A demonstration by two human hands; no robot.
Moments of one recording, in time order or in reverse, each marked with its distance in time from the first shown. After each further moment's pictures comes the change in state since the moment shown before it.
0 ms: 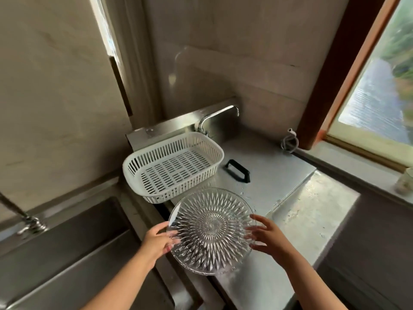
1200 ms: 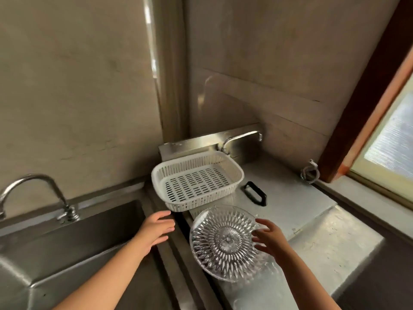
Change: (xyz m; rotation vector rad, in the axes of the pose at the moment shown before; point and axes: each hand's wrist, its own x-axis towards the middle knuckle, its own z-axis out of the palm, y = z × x) left_hand -0.051 0.056 -0.046 0.037 0.059 0.126; right_hand -0.019 -0.067 0.045 -0.128 0.028 -0.038
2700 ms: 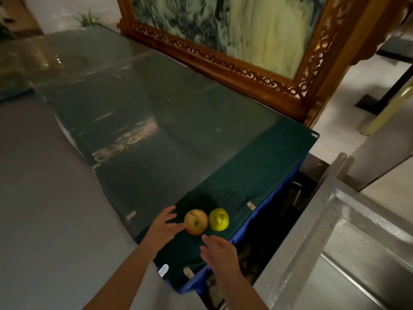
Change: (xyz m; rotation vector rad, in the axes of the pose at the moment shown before) left_hand -0.300 -0.391 -0.608 -0.606 1.070 -0.277; right_hand -0.351 0.230 0.778 -0.501 -1.021 0.527
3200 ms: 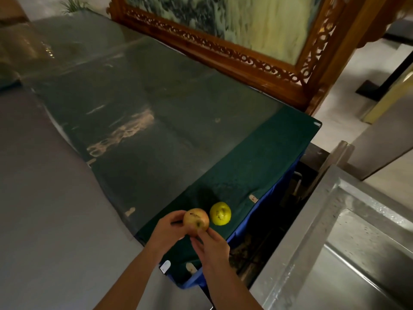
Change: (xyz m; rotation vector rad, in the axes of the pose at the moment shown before) left_hand -0.012 -0.004 0.011 0.063 -0.044 0.155; right_hand 0.013 0.017 0.032 0.261 0.131 0.016
